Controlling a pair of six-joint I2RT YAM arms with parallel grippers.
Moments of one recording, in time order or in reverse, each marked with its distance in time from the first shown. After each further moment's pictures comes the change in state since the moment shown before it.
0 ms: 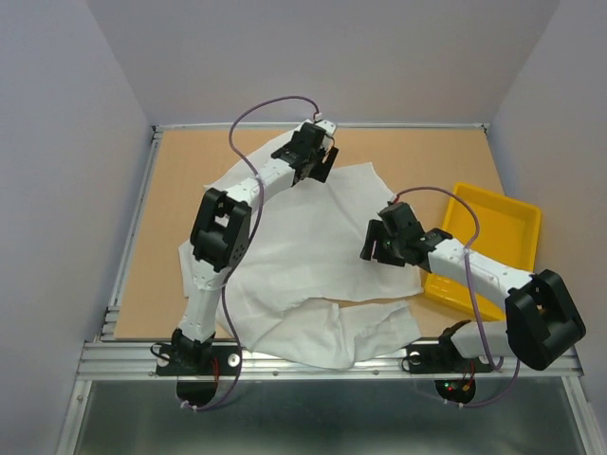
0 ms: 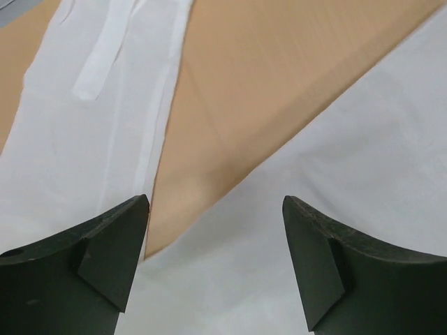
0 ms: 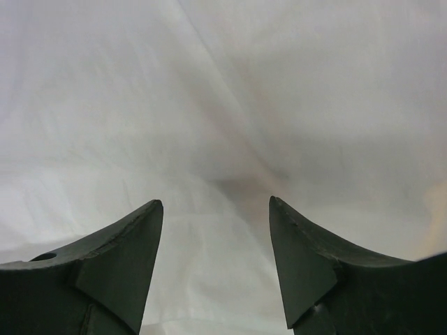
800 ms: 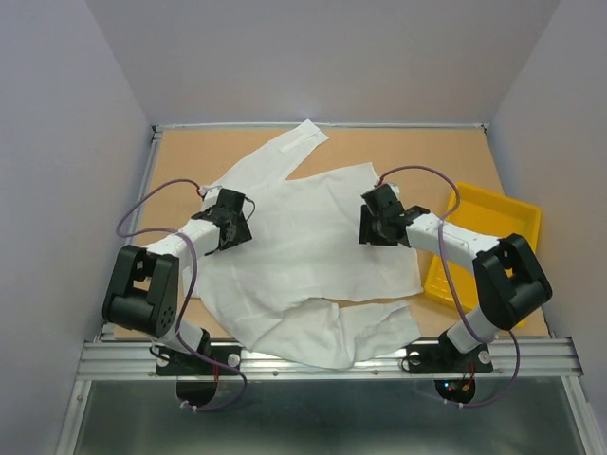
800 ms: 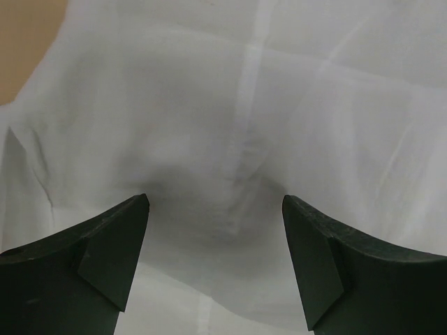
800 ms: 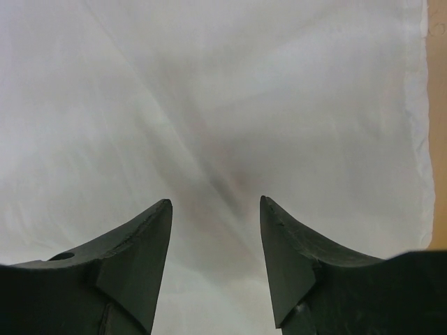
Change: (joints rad) left arm 0.244 -0.755 -1.109 -0.037 -0.203 -0.631; right arm -0.010 0.247 0.232 -0.026 0.164 -0.148
